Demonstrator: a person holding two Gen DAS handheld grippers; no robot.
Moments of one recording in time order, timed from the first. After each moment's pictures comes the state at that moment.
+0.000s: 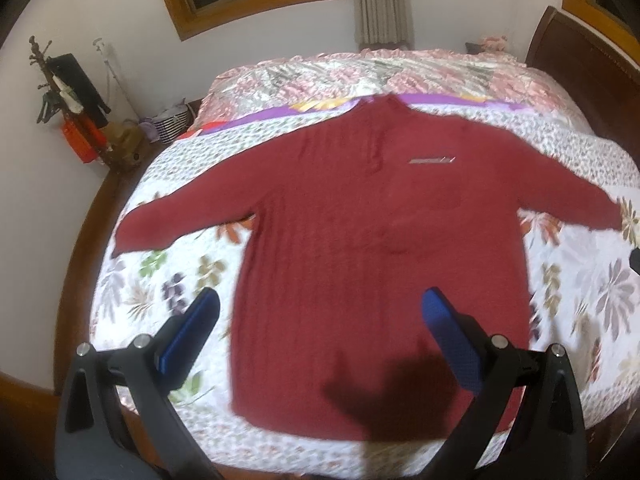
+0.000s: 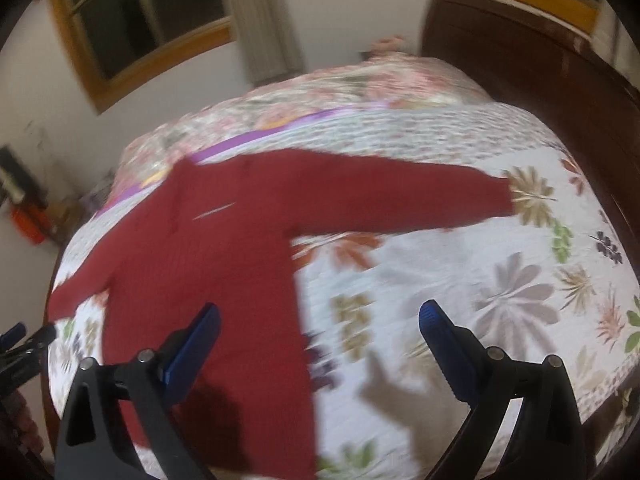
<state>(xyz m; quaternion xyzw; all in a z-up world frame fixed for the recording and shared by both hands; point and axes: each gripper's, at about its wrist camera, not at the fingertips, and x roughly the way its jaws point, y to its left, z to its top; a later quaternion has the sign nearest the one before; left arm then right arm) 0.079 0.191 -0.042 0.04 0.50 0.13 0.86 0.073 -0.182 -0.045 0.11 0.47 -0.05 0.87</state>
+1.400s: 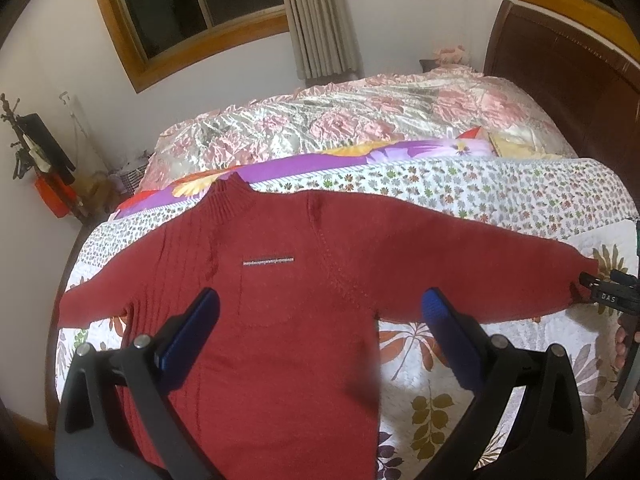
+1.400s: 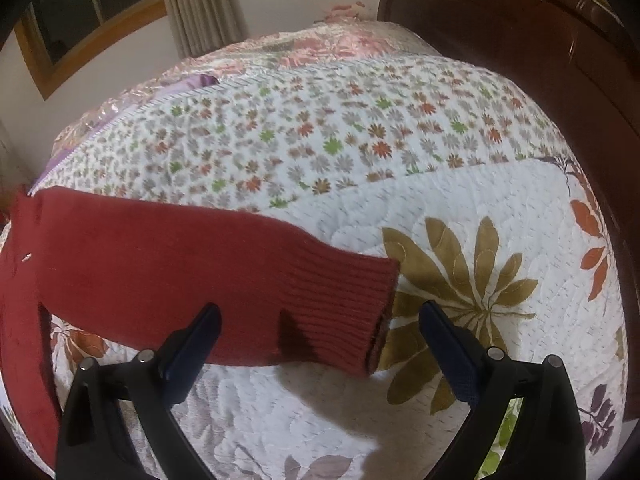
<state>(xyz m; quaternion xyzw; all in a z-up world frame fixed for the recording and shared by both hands) 0.228 -0.031 -0.075 0.08 0.45 0.10 0.88 0.235 -0.478 -0.181 0.06 0.52 -0.07 0.85</state>
